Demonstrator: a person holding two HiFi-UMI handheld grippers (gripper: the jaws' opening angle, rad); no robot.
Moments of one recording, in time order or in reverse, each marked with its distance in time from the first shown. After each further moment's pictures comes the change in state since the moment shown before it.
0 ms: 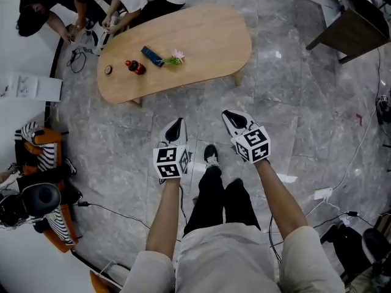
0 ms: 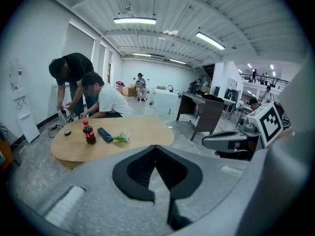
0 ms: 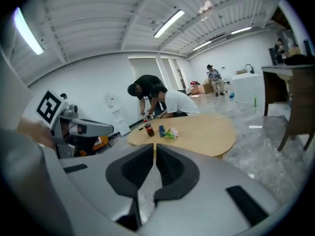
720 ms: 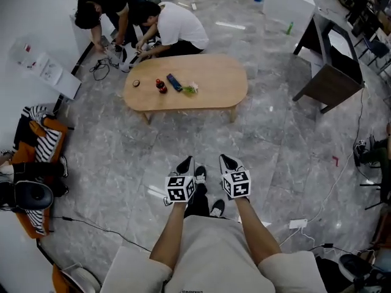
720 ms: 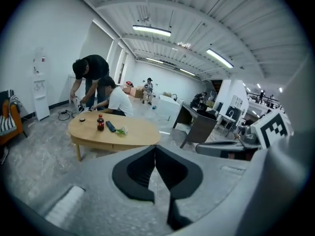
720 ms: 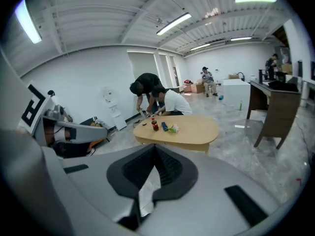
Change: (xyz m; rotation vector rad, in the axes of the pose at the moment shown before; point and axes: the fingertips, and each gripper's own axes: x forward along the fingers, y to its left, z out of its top) left arm -0.216 -0.091 -0.008 -0.192 -0.053 0.006; right arm -0.173 0.152 0.010 -0.018 0.065 -0.134
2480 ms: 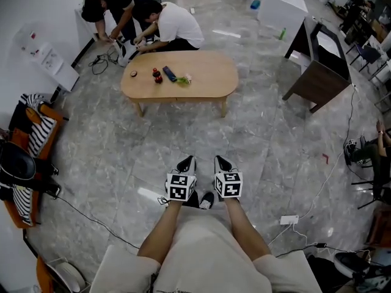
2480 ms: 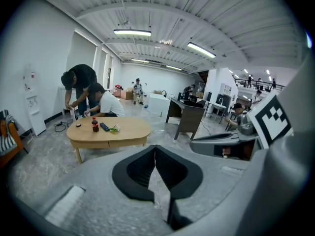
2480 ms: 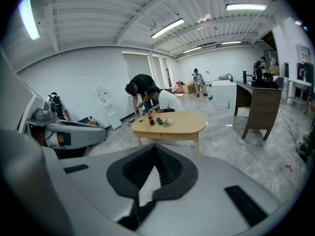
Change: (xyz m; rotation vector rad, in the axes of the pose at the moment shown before) left arm -0.077 -0.076 -0.071 0.177 -0.001 -0.043; right arm -0.096 0.028 -0.074 0.031 -0.014 -0.094
